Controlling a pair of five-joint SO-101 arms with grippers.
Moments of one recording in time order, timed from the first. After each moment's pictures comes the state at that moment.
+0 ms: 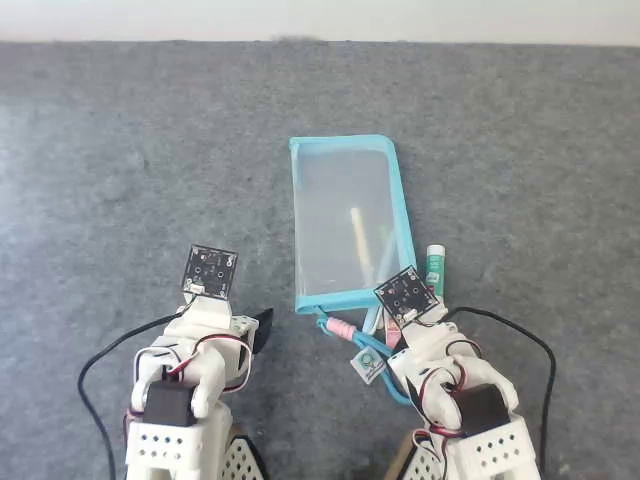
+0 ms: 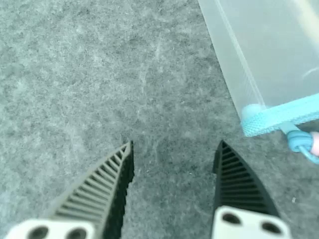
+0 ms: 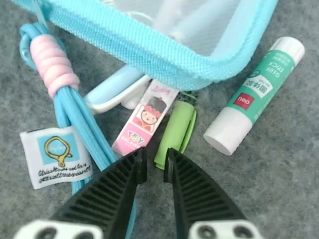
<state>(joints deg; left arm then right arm) -1.0 -102.6 97.0 71.2 -0.2 -22.0 -102.8 95.1 74.8 15.3</state>
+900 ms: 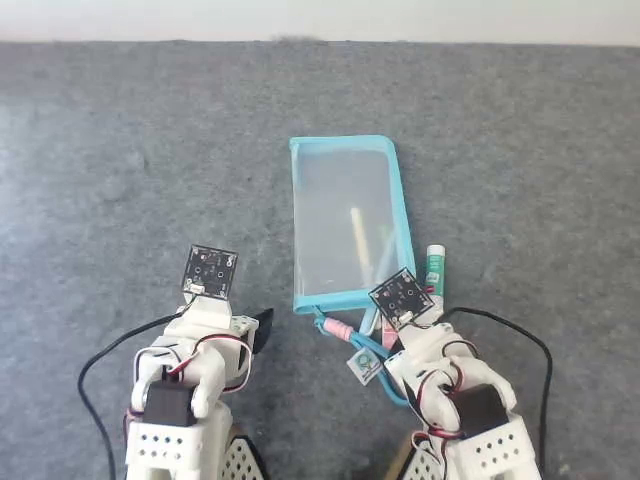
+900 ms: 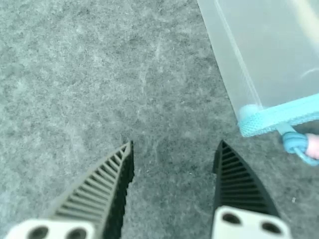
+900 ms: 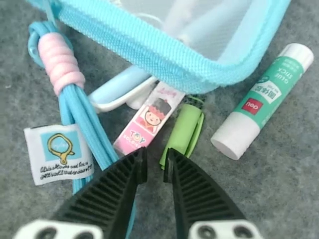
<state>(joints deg) -1.0 -102.6 97.0 71.2 -0.2 -24.0 -102.8 95.1 74.5 15.0</state>
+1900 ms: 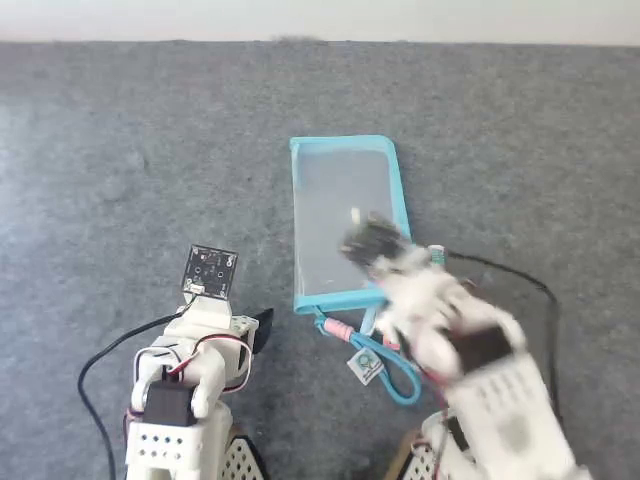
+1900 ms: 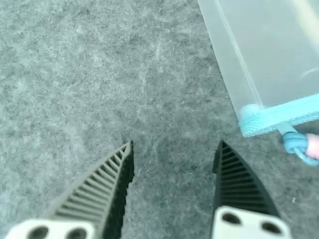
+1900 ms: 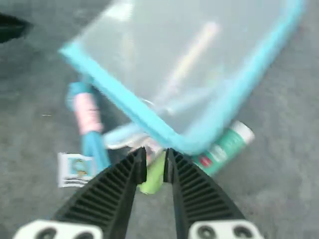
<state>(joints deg) -1.0 -102.6 97.0 71.2 -0.2 -31.0 -51.3 51.7 71.1 23.8</state>
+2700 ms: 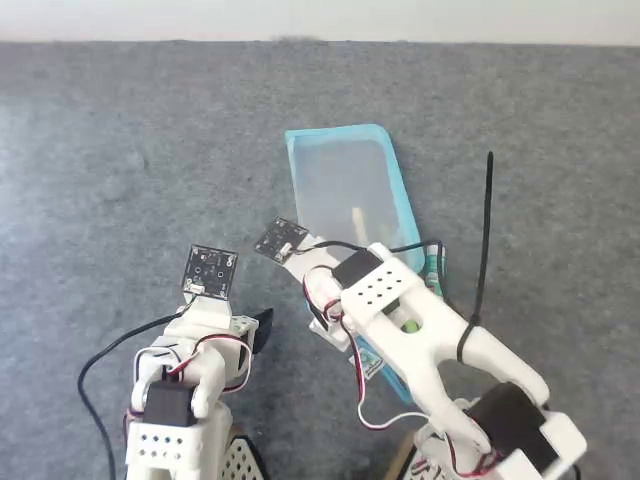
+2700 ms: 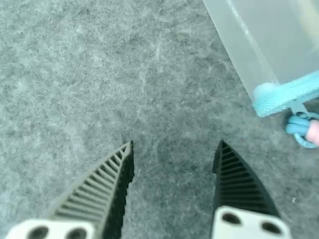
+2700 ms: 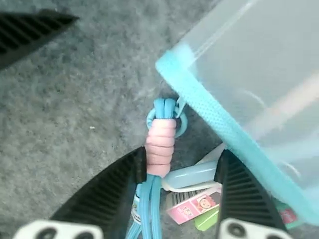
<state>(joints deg) -1.0 -102.6 97.0 71.2 -0.2 -42.6 -10.6 40.0 64.5 16.0</state>
